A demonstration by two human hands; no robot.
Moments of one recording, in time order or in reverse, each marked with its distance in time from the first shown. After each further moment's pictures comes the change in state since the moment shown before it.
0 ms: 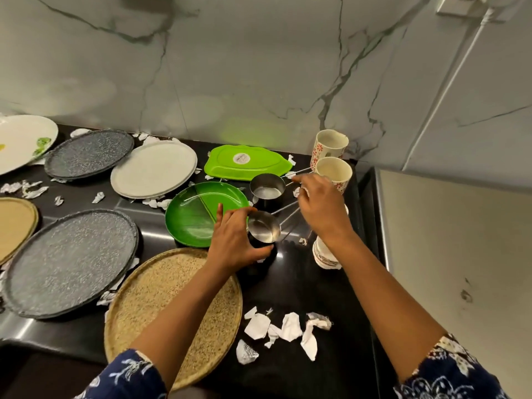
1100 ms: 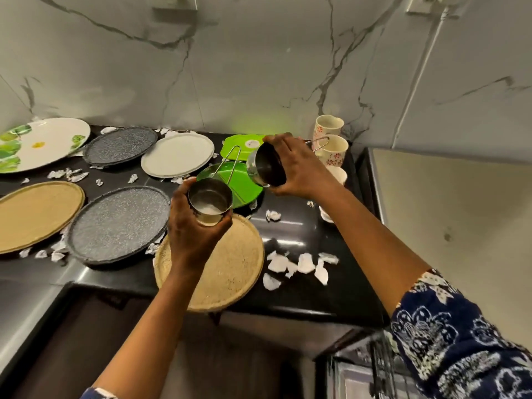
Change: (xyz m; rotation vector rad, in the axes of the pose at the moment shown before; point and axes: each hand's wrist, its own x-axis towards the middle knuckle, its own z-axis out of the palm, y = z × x) left_hand -0.108 0.002 -0.120 -0.298 0.413 -0.222; right_hand -0.033 -0.081 -0.024 -0.122 -0.165 -0.369
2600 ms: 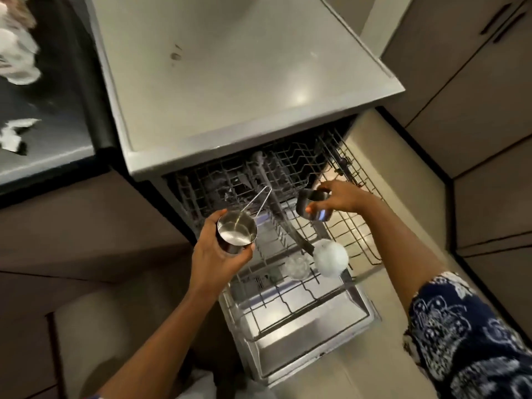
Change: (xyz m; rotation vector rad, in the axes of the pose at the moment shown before) left_hand -0.451 0.192 0.151 -0.318 -0.940 -0.067; right_hand -0.658 0.081 -0.118 0.307 -0.530 1.290
